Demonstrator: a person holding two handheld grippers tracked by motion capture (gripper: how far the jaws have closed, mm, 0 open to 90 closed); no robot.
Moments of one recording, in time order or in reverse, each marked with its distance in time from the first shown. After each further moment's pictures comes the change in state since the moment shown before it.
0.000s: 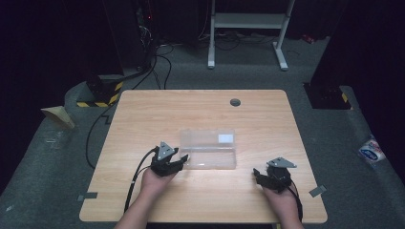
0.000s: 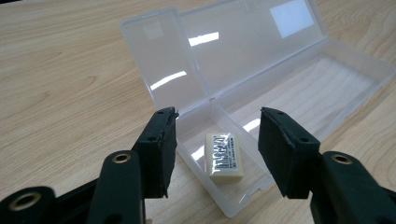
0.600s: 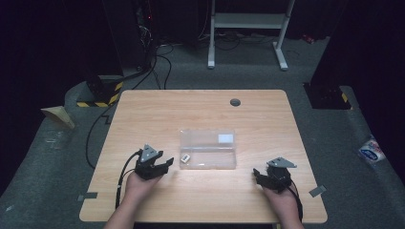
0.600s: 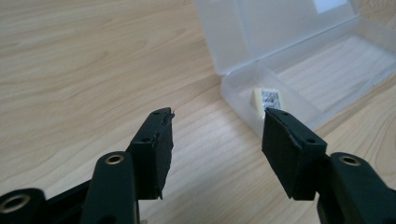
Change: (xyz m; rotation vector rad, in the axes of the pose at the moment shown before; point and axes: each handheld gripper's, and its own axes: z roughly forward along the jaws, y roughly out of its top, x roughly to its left) left arm 0.034 -0.021 -0.036 0.054 0.037 -0.047; right arm 0.000 0.000 0.000 0.001 0.006 0.000
